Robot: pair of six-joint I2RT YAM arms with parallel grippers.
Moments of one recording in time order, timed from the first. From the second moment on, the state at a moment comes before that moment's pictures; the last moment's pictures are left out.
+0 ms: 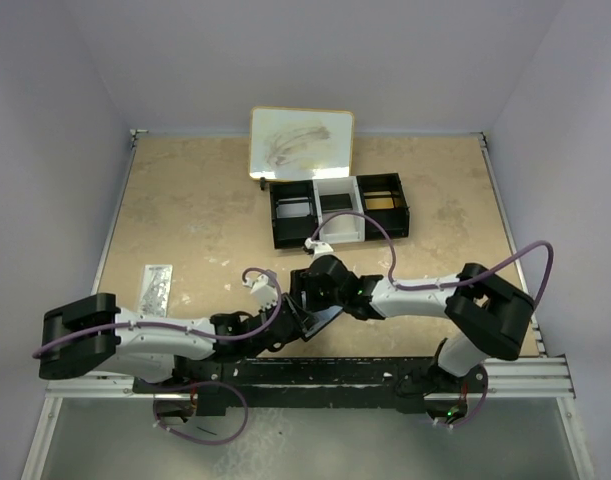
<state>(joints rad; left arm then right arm) -1.33 1.23 0.40 0.15 -0.53 -1.48 1.03 1.57 0.69 0.13 0.05 0.74</state>
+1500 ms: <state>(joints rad) -1.32 0.96 0.31 -0.22 -0.65 -1.54 0.88 1.26 0.61 -0.06 -0.06 0.64</state>
